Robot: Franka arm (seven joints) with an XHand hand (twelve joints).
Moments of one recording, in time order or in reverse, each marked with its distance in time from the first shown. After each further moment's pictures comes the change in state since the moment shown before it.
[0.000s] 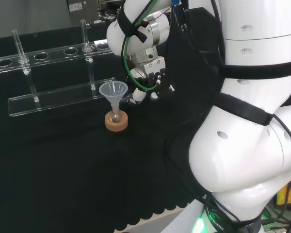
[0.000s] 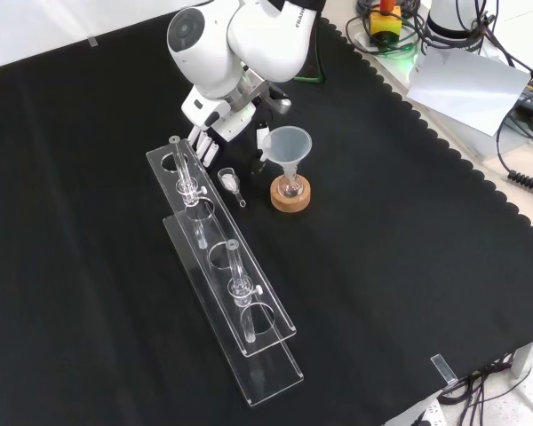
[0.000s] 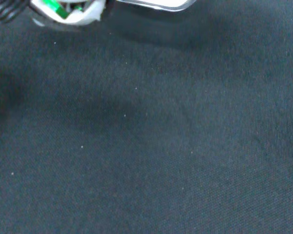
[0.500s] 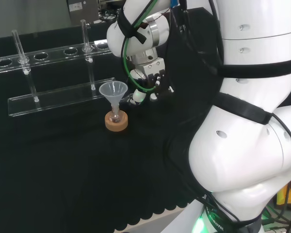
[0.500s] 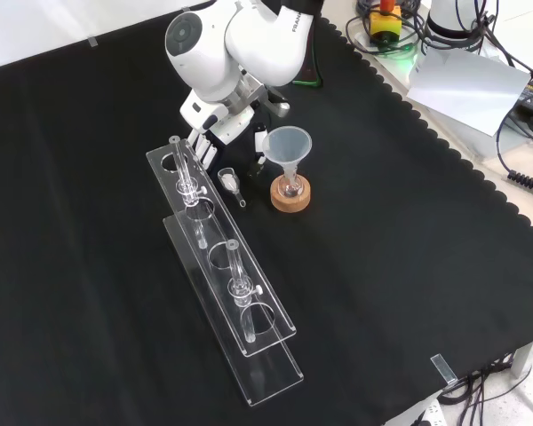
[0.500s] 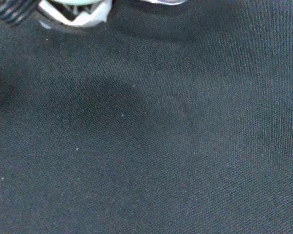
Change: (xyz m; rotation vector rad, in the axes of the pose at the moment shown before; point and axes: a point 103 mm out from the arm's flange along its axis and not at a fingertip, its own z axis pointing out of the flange) arm -0.001 0.005 0.006 0.007 0.011 0.012
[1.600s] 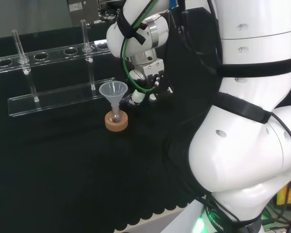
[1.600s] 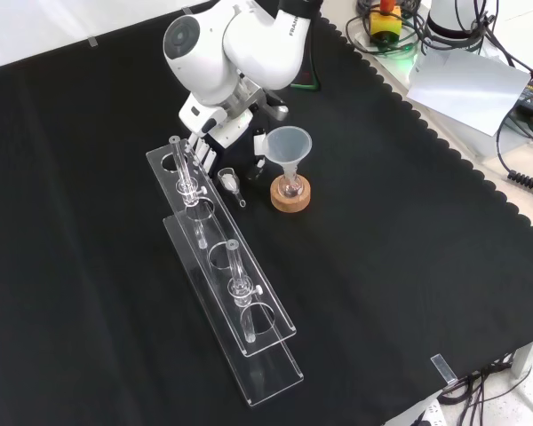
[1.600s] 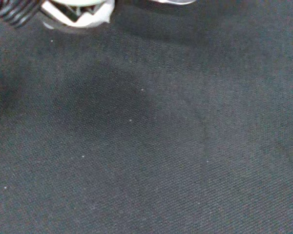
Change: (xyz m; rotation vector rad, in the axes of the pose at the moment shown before) arm 0.004 0.007 0.003 -0.004 0.009 -0.018
